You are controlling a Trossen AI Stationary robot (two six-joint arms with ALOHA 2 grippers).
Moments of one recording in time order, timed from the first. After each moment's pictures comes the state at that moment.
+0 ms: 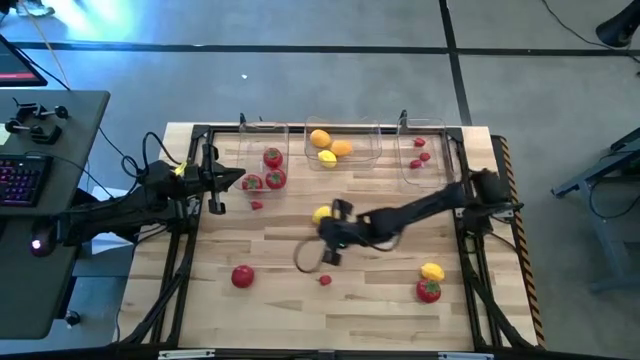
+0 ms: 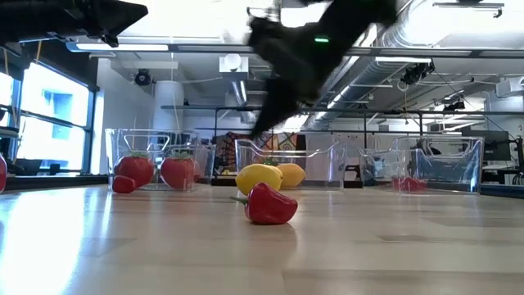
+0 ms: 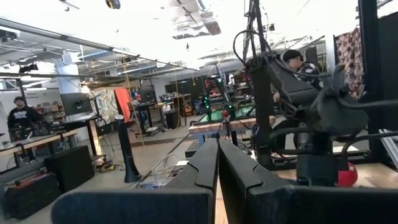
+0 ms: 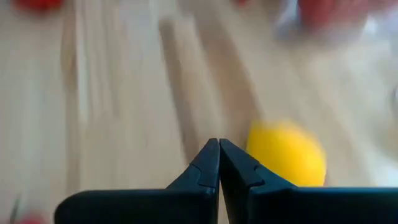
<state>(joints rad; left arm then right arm) 0.31 0.28 0.24 0.28 0.12 0.16 0.21 1.87 1.24 -0.26 0.36 0.28</state>
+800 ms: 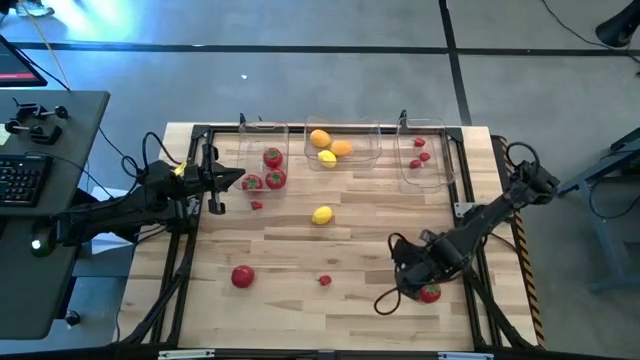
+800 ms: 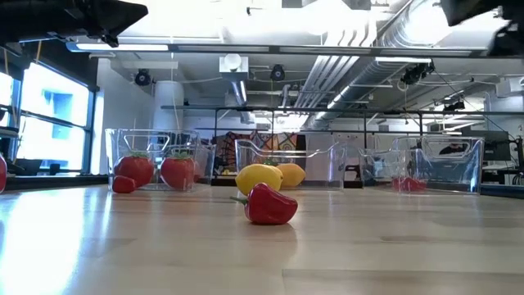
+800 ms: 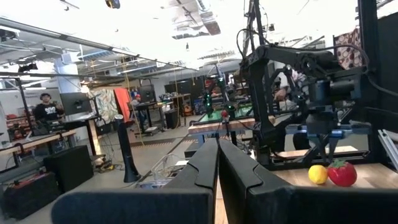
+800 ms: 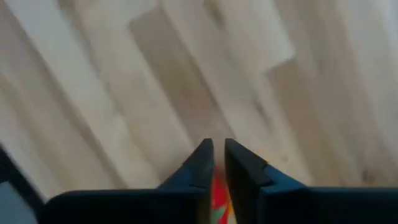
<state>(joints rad) 0.31 0.28 0.24 0.28 0.12 0.16 0.63 1.49 1.13 -1.11 0.08 1.12</state>
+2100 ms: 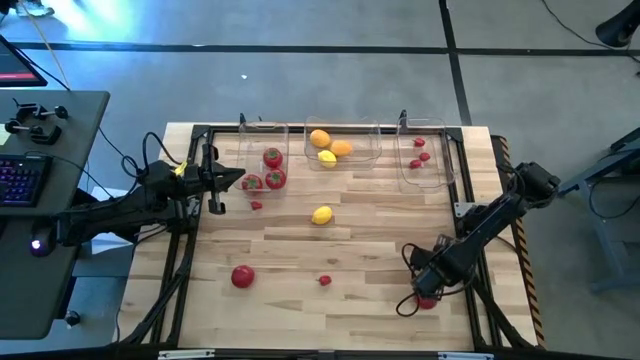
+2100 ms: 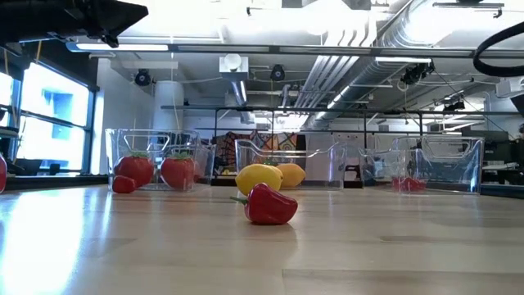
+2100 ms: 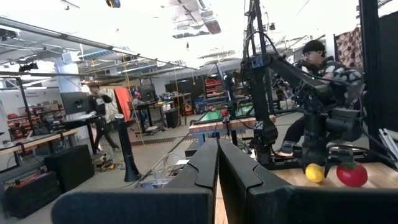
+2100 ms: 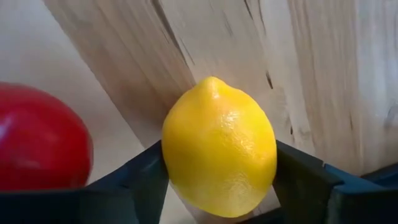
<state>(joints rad) 0.31 0.28 0.24 0.28 0.12 0.16 0.76 1.49 0.76 -0.96 -0.08 1.14</state>
